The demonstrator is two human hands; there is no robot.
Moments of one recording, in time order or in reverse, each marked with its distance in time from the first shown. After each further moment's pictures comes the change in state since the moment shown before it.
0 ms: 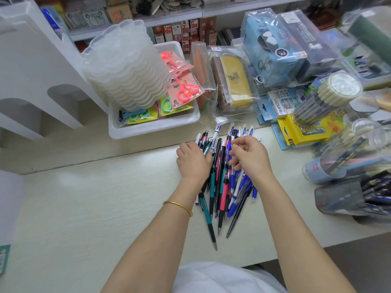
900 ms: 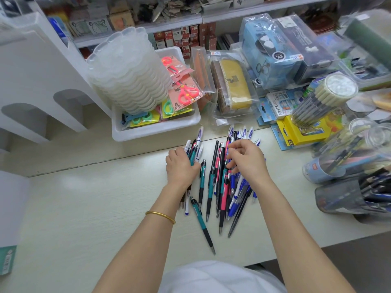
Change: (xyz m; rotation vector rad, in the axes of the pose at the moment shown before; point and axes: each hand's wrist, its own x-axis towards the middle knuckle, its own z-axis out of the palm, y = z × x) left_hand -0.002 -0.036 -0.016 -0.137 -0.091 -0.037; right_hand -0.007 0.001 0.005 -0.010 -0.028 0.003
